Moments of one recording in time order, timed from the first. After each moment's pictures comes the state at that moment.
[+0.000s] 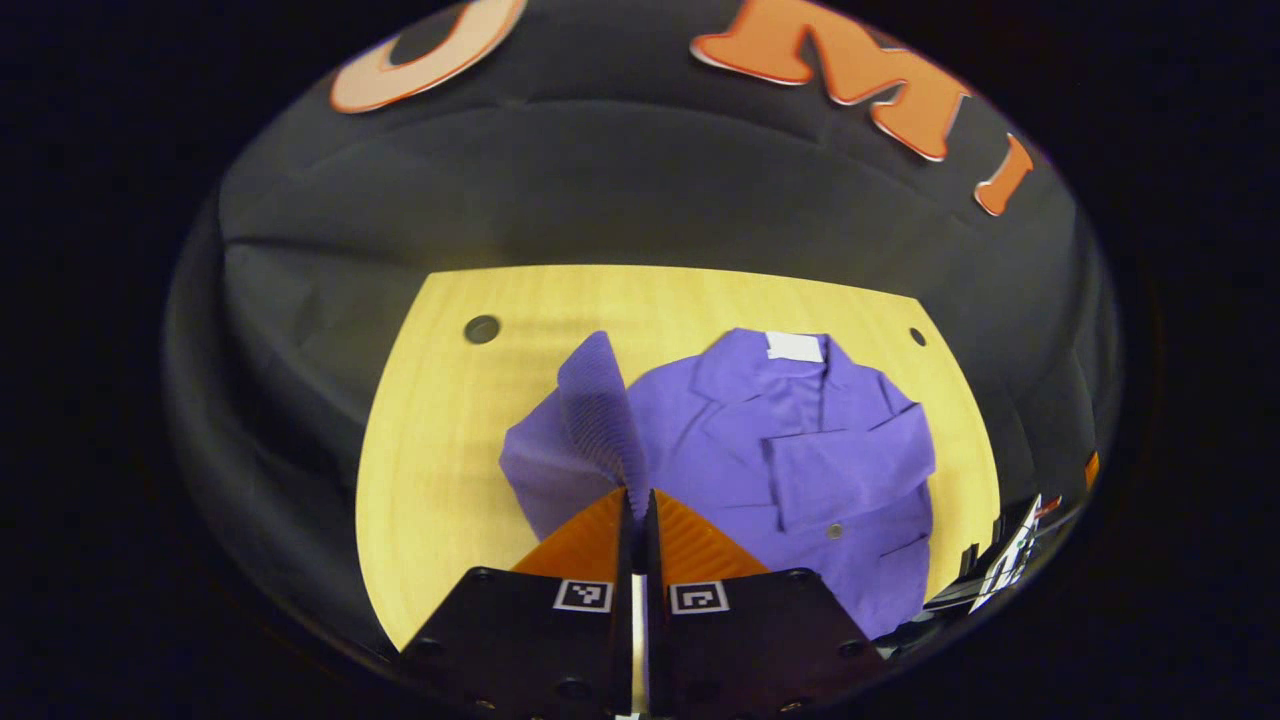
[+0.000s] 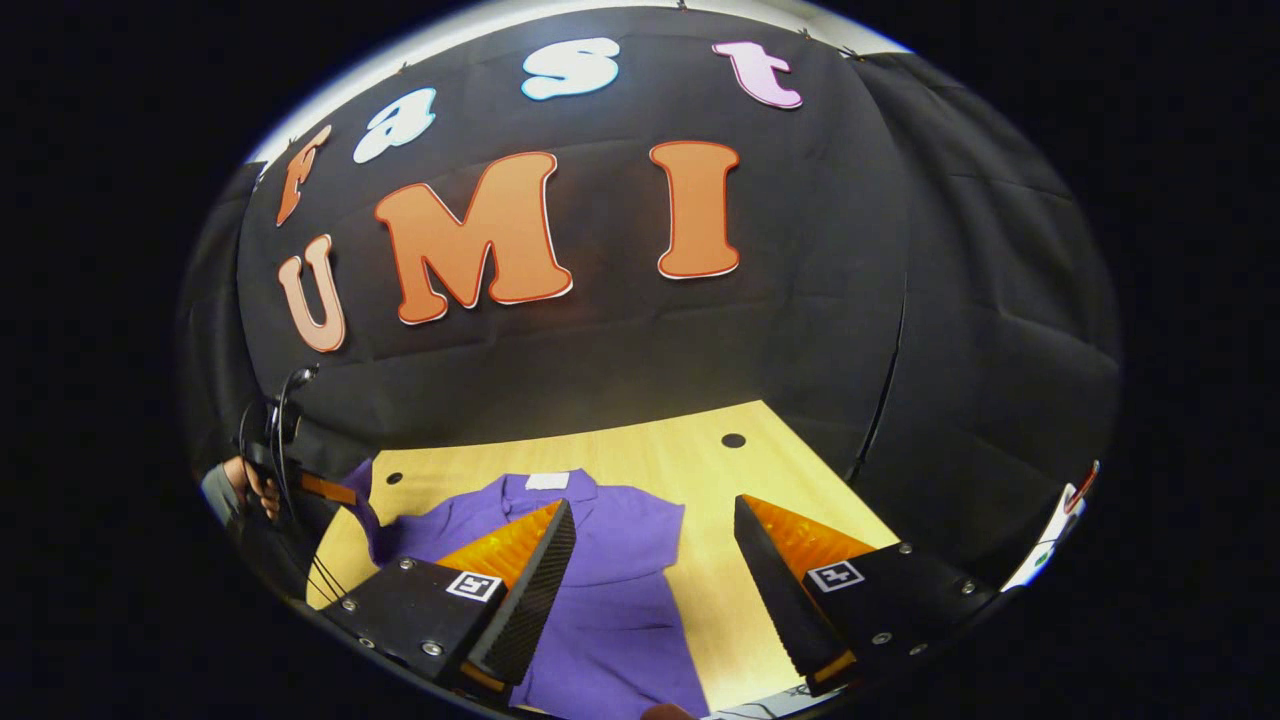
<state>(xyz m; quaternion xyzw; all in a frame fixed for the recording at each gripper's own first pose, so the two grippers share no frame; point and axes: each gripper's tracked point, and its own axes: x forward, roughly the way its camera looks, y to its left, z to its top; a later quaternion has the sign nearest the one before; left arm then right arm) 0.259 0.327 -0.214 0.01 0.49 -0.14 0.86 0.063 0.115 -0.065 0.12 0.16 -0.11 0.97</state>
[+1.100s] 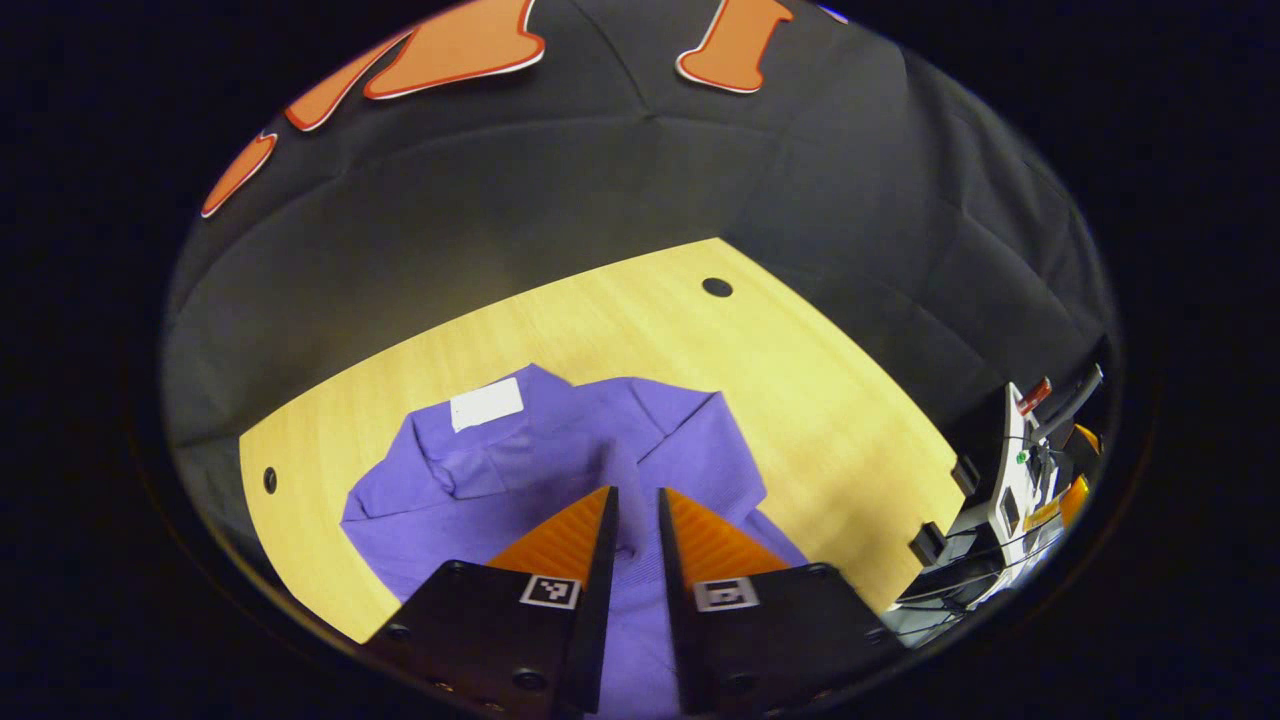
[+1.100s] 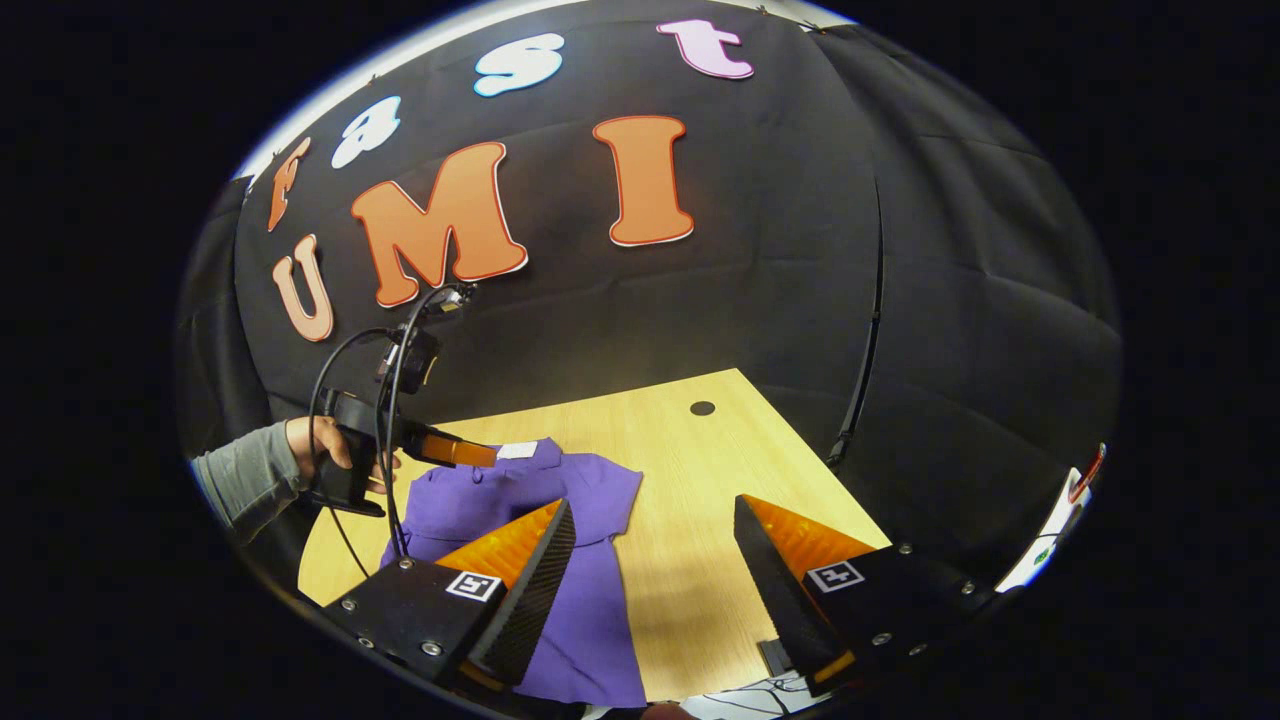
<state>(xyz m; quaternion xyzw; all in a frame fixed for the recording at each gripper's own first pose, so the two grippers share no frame) 0.215 -0.017 -0.229 0.10 0.44 -0.36 0.82 0.012 0.056 -0.121 0.15 0.19 -0.10 0.97</state>
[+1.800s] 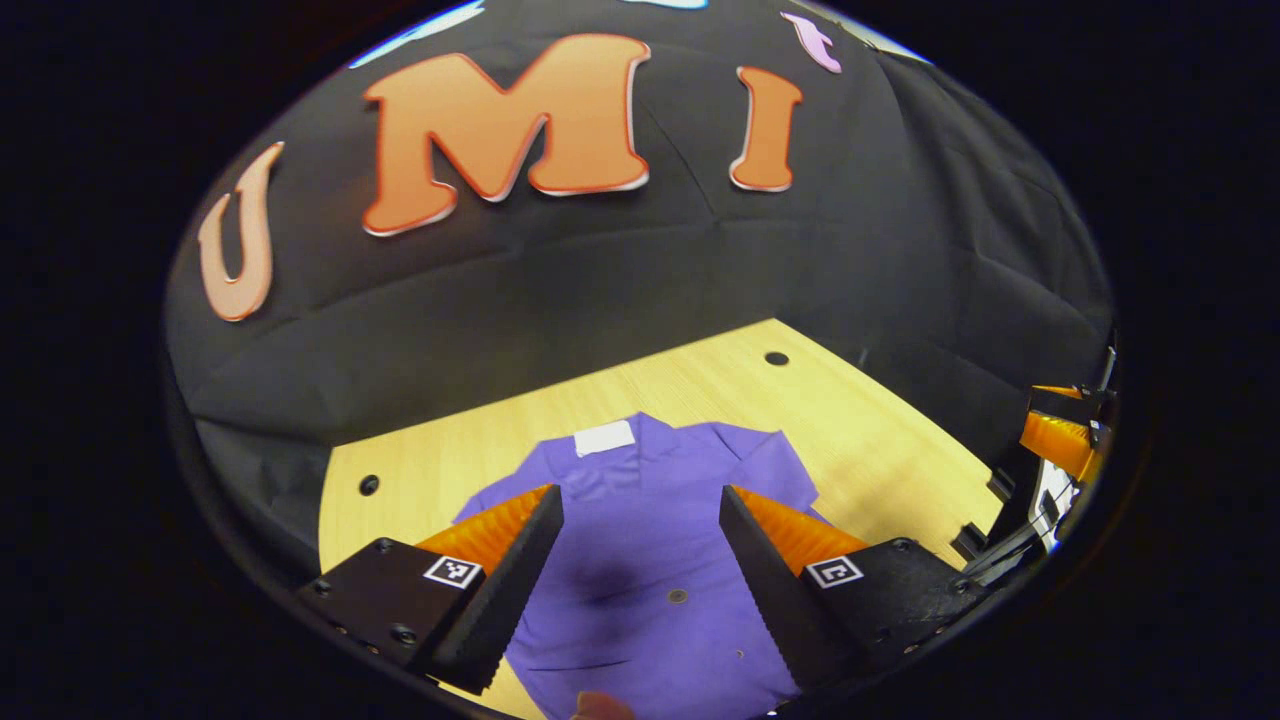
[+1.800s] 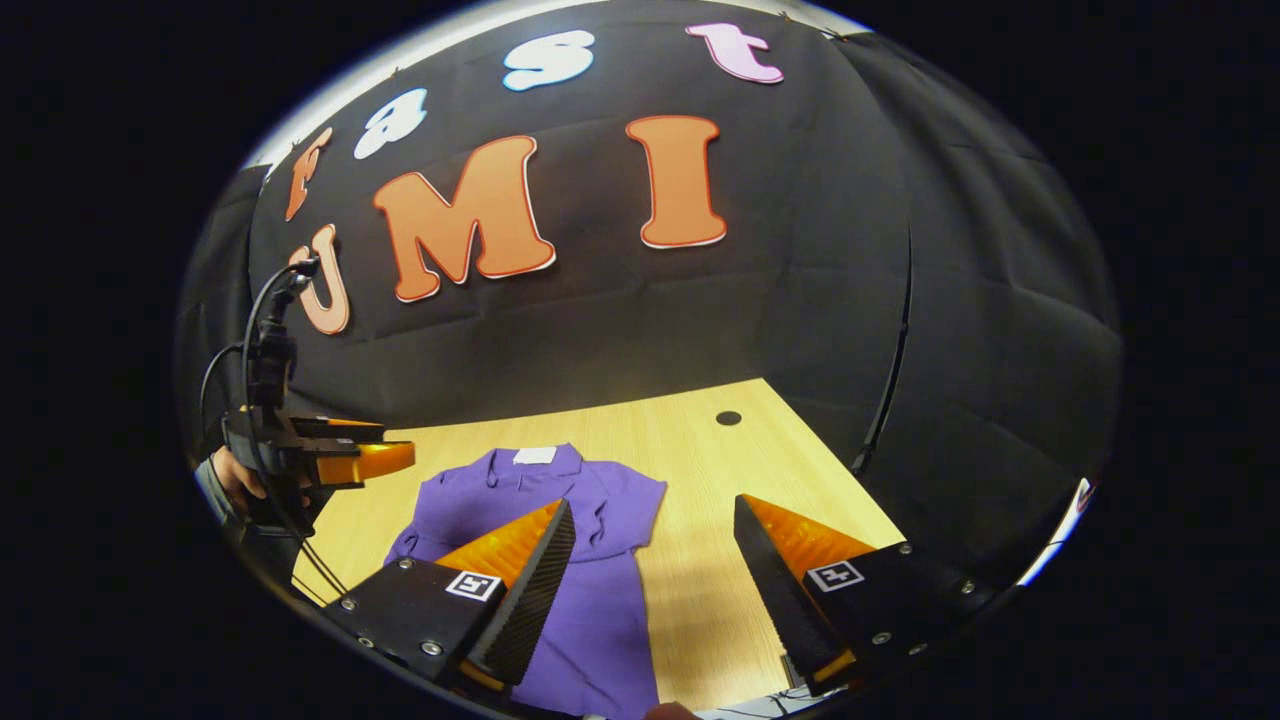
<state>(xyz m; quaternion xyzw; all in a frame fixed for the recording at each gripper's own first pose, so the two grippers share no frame) 0.191 0.136 -0.146 0.10 0.28 -0.23 0.93 0.048 0.093 -0.112 0.12 0.15 -0.07 0.98</state>
